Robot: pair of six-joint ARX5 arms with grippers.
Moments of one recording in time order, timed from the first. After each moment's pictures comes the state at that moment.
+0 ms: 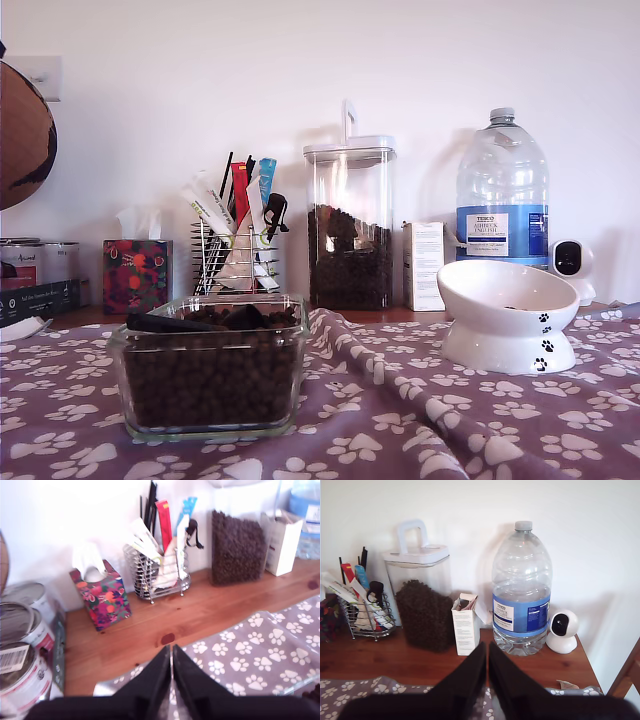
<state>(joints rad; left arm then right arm) 0.02 0.86 0.75 -0.13 0.29 0.12 -0.16 0.70 0.72 -0.07 -0.30 -0.03</state>
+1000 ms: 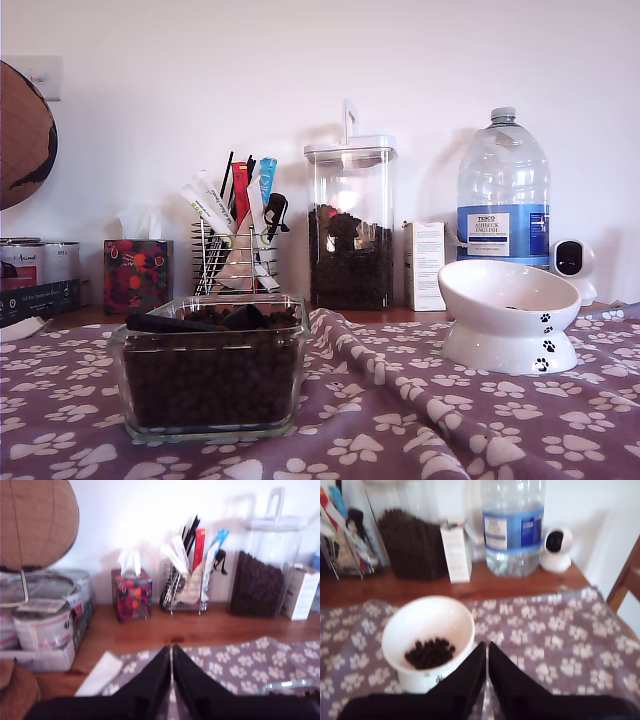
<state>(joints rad) 0.02 0.30 0.31 -0.12 0.15 -0.11 0.03 0.31 0.24 -0.15 -0.03 0.03</state>
